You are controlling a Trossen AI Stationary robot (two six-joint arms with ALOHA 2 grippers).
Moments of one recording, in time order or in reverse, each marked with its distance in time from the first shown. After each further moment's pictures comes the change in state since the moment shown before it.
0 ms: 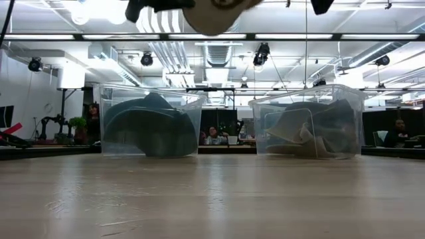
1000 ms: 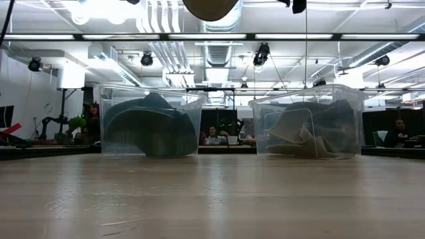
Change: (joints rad) left arm 0.041 -0.011 -0.002 0.273 0.036 0.393; right arm -0.120 0.226 -0.001 0.526 0.217 -0.285
